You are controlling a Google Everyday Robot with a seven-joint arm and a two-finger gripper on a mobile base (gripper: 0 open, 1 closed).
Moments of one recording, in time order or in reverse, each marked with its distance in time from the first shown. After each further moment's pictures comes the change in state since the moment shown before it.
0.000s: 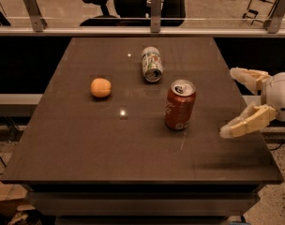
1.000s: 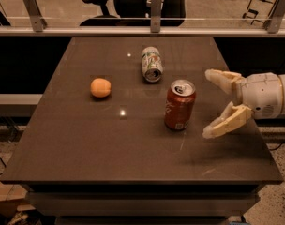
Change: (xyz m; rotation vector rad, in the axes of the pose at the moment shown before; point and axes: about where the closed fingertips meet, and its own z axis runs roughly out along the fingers) arm -0.009 0.009 0.046 -0.145 -0.103 -0.024
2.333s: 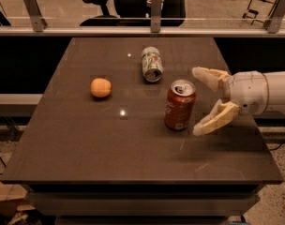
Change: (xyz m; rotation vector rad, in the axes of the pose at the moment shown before) arm -0.011 0.000 0.026 -0.075 -0.081 -0.029
